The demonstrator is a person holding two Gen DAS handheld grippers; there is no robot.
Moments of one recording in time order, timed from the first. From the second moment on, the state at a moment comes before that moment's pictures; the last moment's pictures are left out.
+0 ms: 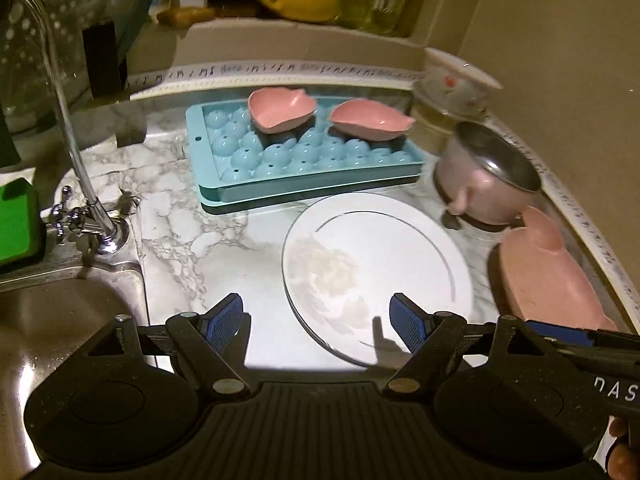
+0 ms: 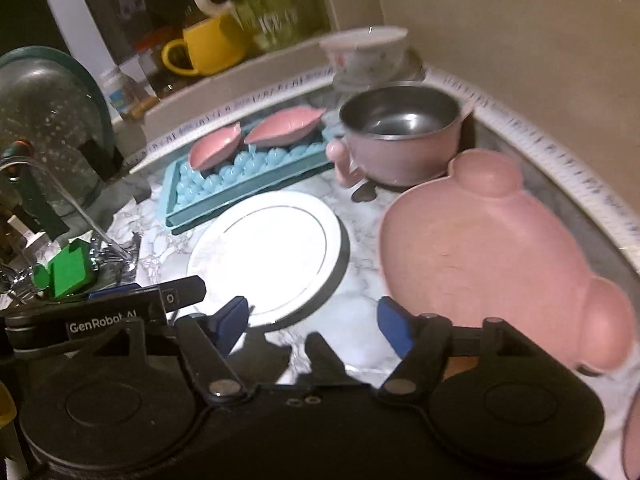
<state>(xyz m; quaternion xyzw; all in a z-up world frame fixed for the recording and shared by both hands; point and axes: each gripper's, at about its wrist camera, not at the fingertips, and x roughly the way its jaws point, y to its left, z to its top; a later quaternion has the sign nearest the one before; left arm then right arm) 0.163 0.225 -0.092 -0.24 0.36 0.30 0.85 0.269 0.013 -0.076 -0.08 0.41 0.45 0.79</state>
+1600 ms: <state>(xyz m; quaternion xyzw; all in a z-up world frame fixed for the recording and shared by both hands) 0.147 0.263 -0.097 -0.33 0.37 0.21 0.84 0.308 0.028 -0.098 -0.02 0.48 0.43 0.76</state>
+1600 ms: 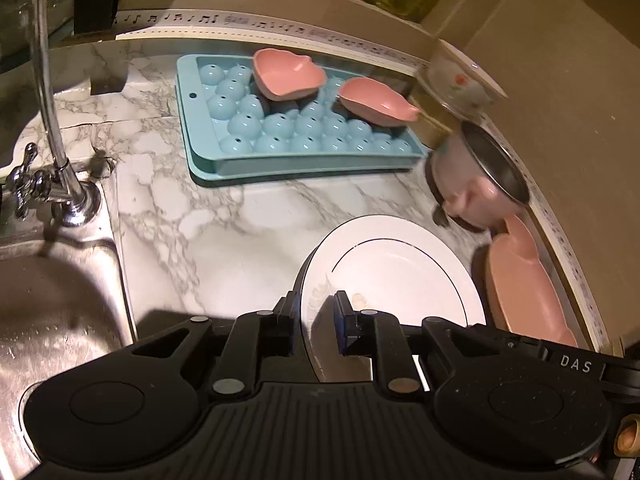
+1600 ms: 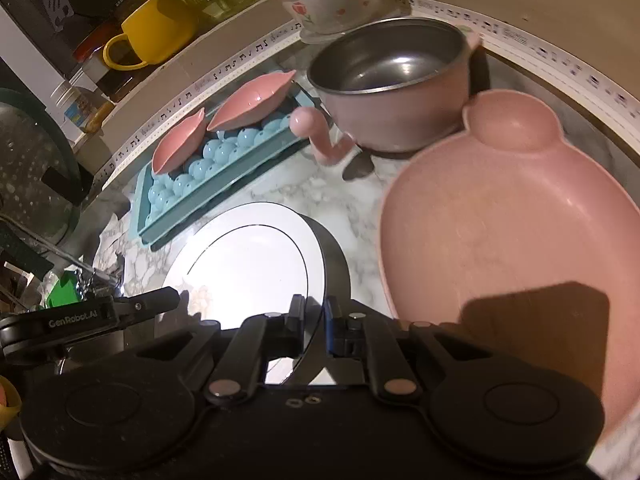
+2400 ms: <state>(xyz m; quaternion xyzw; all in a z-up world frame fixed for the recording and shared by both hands) 0.131 0.122 -0.035 -0.25 0.38 0.04 0.89 0.222 -0.143 -0.047 0.07 0.44 0.33 0.83</state>
